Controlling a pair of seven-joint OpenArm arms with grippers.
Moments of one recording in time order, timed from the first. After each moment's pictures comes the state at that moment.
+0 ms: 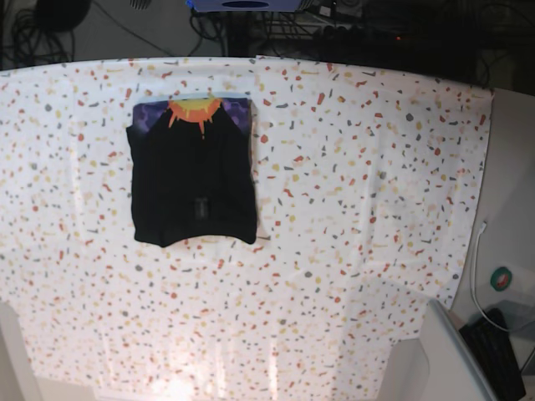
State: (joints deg) left arm 47.2 -24.0 23.6 50.9 -0.8 -5.9 -27.5; right arm -46.8 16.0 -23.2 62.3 8.9 -18.4 -14.3
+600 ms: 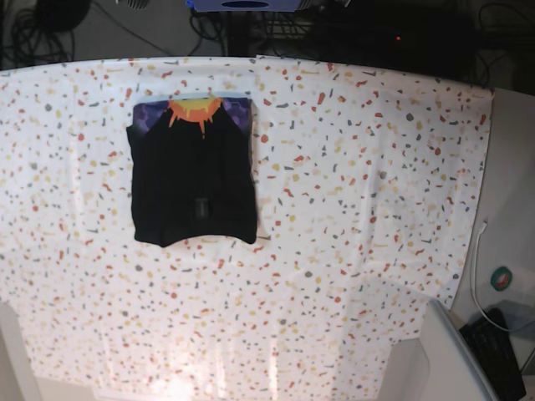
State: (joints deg) left arm 15.7 -8.6 23.8 6.6 -1.9 -6.2 -26.7; right arm -15.2 6.5 -35.6 5.8 38.5 2.6 14.0
